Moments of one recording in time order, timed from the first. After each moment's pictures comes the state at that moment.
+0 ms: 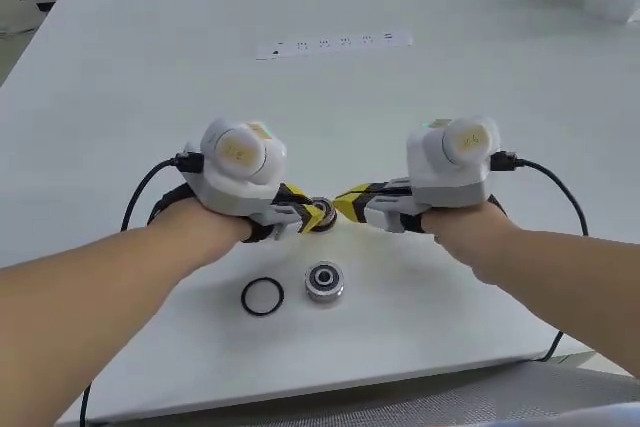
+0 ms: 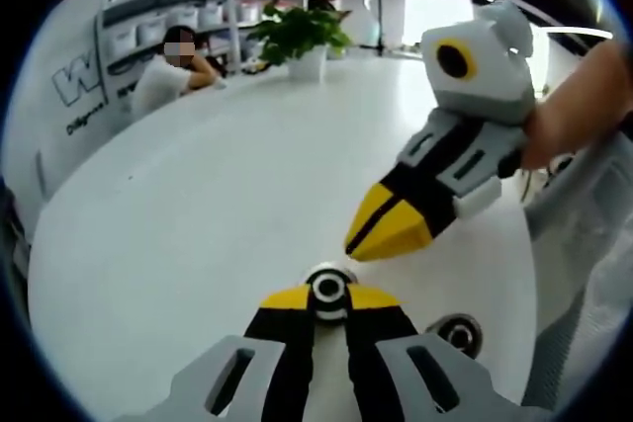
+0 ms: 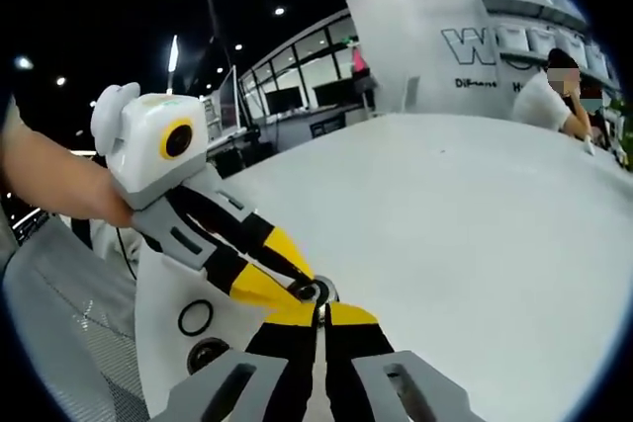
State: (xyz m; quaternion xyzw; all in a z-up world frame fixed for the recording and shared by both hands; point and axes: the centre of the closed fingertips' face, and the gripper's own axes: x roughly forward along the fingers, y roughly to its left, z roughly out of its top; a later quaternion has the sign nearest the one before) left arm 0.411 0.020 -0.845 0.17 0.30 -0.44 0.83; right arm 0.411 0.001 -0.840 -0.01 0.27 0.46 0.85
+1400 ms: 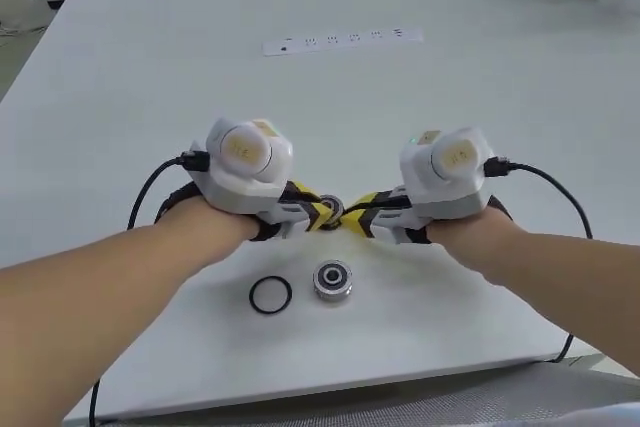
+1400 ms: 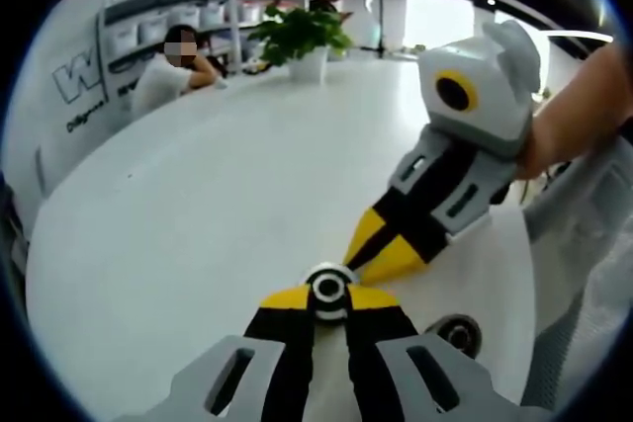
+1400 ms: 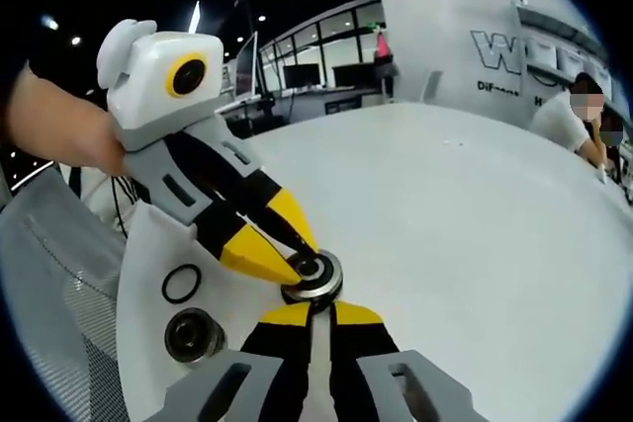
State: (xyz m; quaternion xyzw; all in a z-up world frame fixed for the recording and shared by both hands) left arm 0.410 0.019 -0.846 0.16 0.30 -0.44 0.83; right arm 0.403 0.009 -0.863 -0.08 0.28 0.48 0.83
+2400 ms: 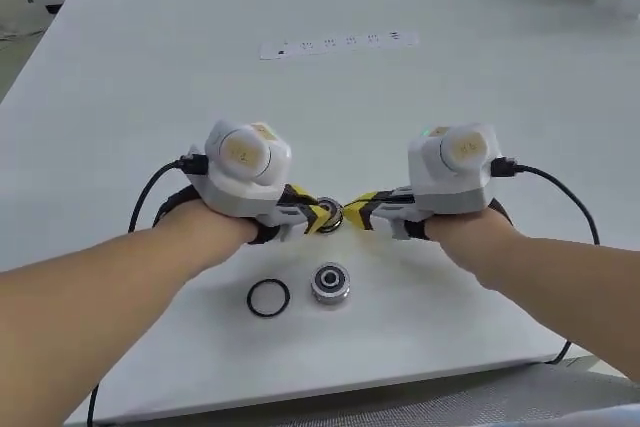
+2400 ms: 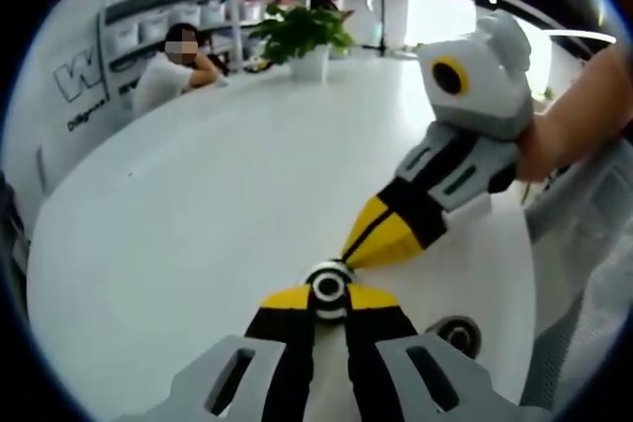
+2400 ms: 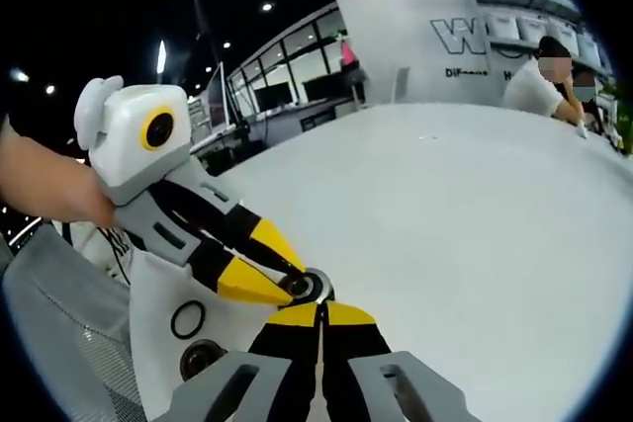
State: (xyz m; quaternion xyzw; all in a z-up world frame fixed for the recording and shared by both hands) left arm 0.410 0.019 -0.847 0.16 0.31 -0.44 0.83; right arm 0.412 0.005 -0.851 0.01 0.29 0.44 0.85
